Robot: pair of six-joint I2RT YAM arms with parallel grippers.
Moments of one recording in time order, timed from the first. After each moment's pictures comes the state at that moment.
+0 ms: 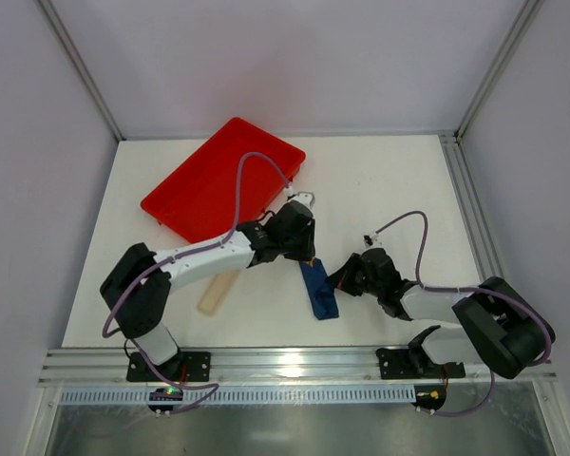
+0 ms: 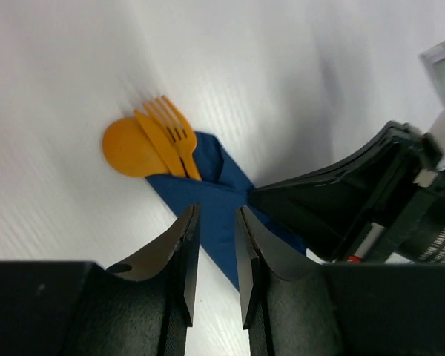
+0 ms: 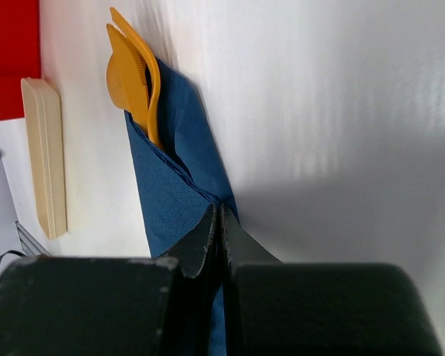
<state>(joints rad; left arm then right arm) -0.91 1.68 1.21 -0.31 -0.10 -0.61 0.55 1.31 0.23 0.44 -0.13 0.95</state>
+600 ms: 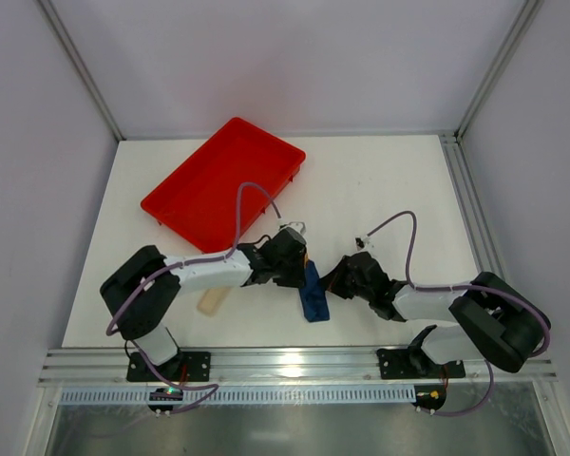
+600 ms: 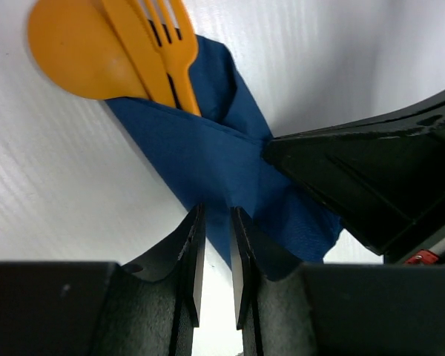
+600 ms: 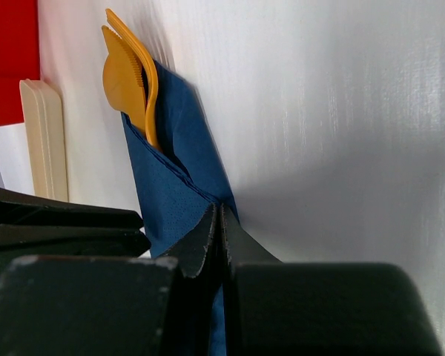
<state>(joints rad) -0.94 1.66 0.94 -0.22 -0.02 -0.74 0.72 1.34 0.27 0.41 0.04 1.07</state>
